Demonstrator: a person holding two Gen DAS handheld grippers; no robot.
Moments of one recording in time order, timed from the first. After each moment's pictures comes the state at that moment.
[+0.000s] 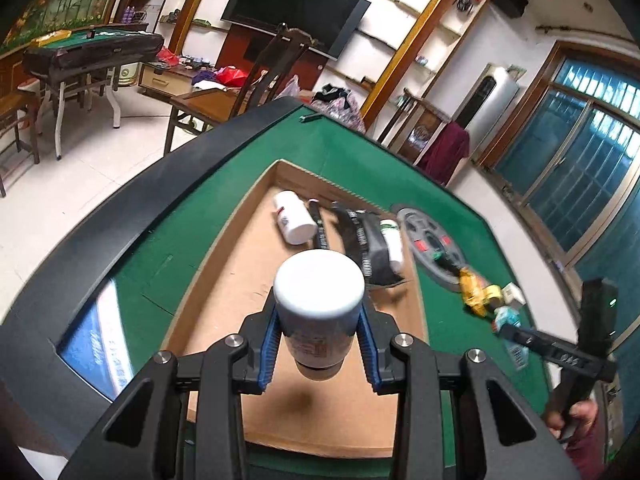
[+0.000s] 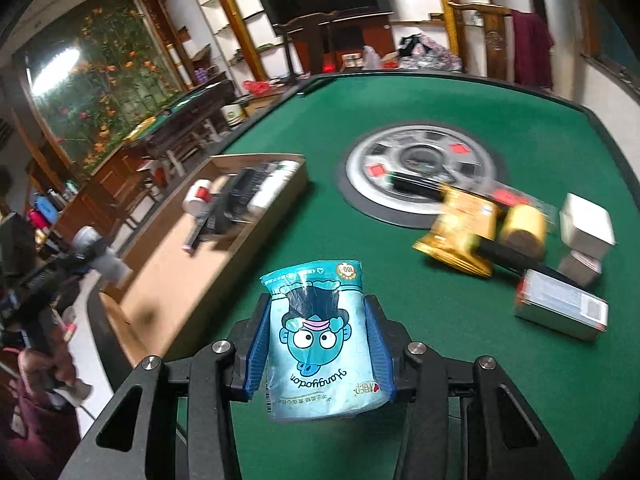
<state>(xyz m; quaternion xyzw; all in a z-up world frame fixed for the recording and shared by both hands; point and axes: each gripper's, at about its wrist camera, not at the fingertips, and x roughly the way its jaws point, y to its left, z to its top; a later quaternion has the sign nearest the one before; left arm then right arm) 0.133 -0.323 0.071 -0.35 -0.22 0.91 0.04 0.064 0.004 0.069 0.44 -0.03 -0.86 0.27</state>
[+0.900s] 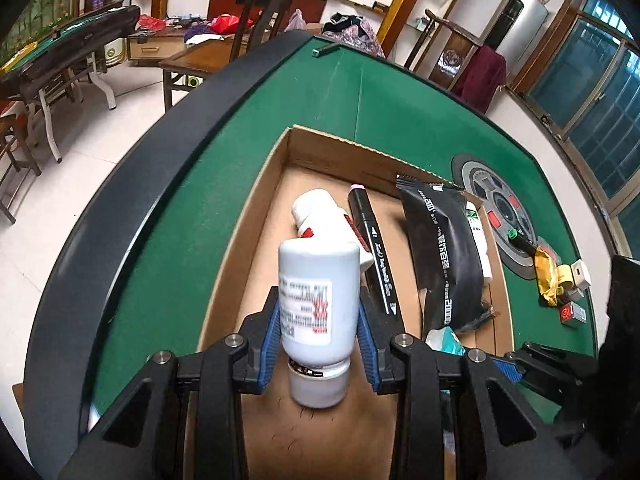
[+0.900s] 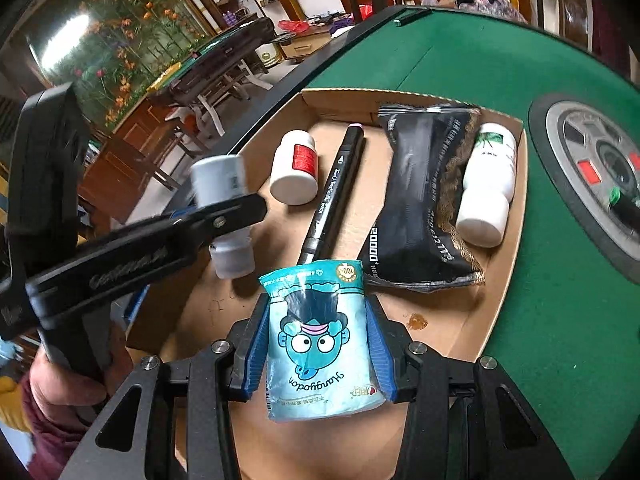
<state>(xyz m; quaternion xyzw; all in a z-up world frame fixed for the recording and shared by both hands) 0.003 -0.327 0.029 -0.48 -0.14 0.87 0.03 0.010 -0.189 0.017 0.52 -0.01 -0.79 0.31</state>
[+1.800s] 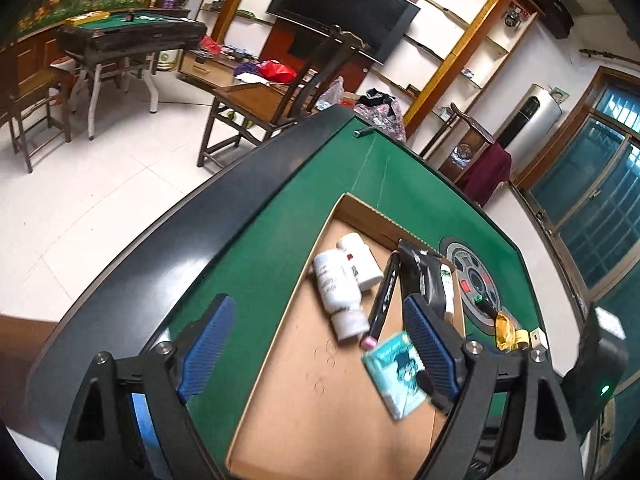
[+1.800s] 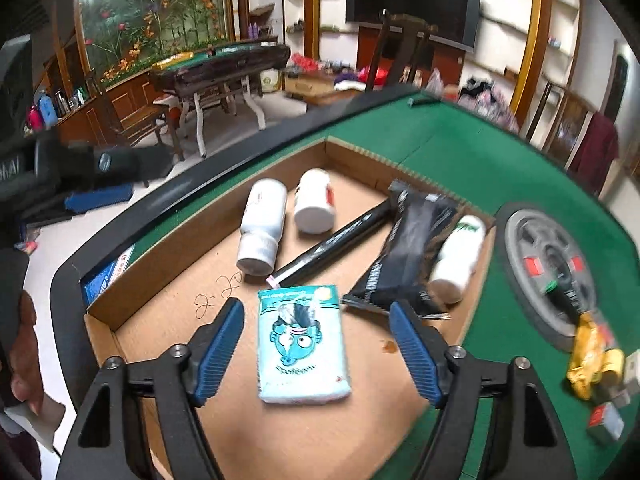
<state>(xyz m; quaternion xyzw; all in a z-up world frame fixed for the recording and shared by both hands) 0.109 -0.382 0.081 -0.36 -0.26 0.90 -0.03 0.064 -0.207 0.054 0.38 0.15 -0.87 0.27</state>
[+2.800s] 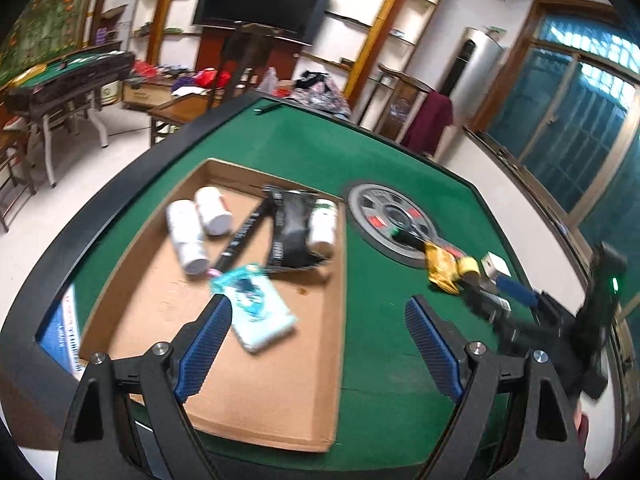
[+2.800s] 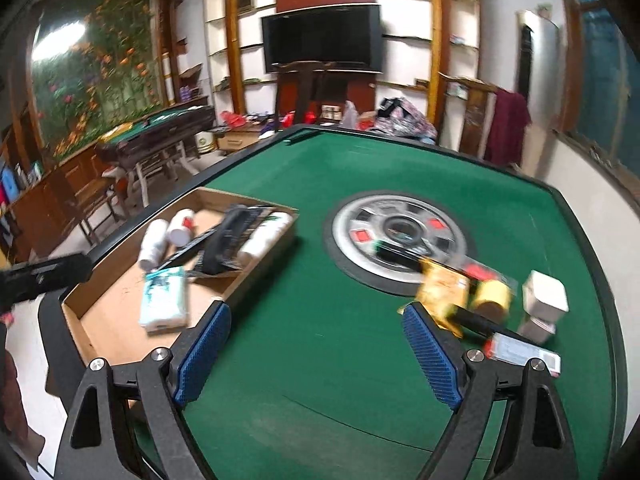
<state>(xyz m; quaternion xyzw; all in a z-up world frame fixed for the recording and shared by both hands) 0.134 -0.223 0.111 -0.37 -0.16 0.92 0.06 0.082 -0.007 0.094 0.34 0.03 -0.93 0.16</state>
